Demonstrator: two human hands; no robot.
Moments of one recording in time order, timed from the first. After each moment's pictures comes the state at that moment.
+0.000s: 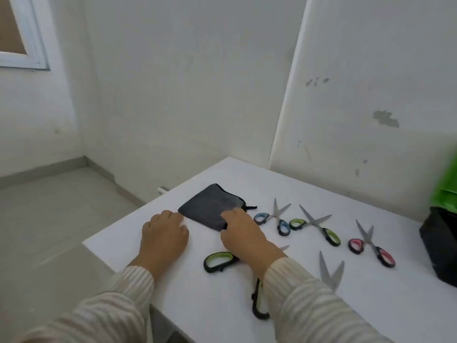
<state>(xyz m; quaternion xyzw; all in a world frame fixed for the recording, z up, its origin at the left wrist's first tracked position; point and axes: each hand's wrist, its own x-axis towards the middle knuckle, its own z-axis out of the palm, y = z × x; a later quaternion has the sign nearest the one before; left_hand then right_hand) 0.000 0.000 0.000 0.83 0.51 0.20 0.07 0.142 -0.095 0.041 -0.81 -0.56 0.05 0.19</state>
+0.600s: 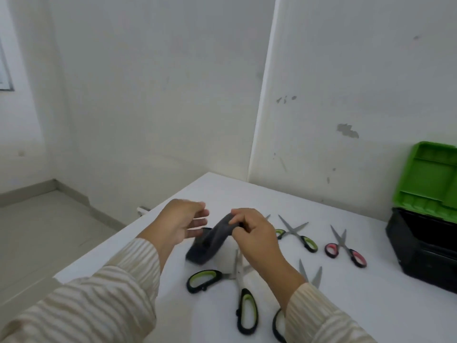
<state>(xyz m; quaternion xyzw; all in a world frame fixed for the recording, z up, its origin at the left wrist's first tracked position) 0.055 -0.015 0.105 0.55 0.41 0.24 0.68 0.157 -0.143 0.075 -0.68 -0.46 0.06 0.57</state>
